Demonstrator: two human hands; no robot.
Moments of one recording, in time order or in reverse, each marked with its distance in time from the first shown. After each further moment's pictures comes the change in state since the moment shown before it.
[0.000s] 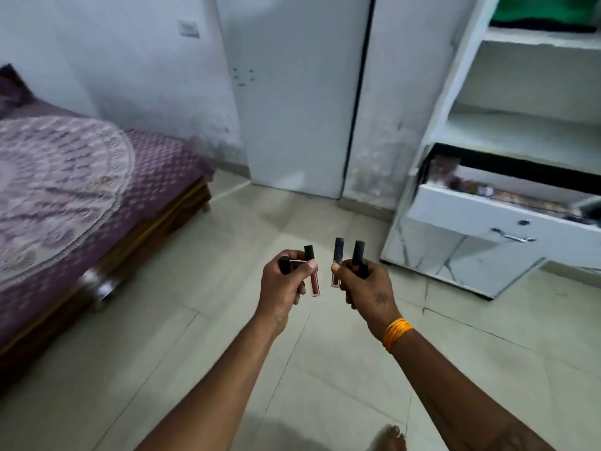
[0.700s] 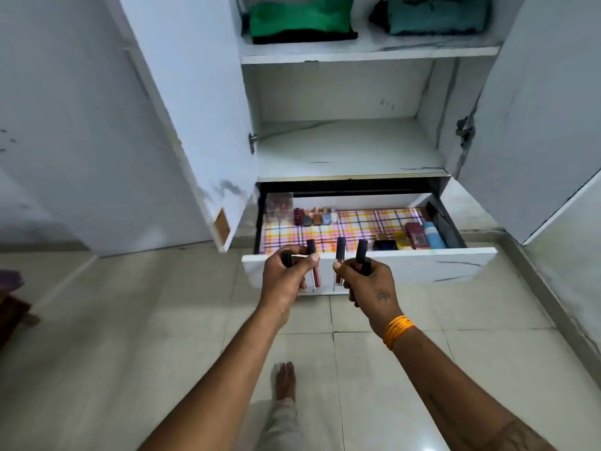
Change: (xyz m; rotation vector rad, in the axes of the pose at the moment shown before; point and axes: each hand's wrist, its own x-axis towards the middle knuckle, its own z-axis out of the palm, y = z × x) left_hand 0.212 -0.005 0.499 0.154 -0.419 -0.032; right_hand 0.271 0.018 -0.404 0.100 0.504 0.086
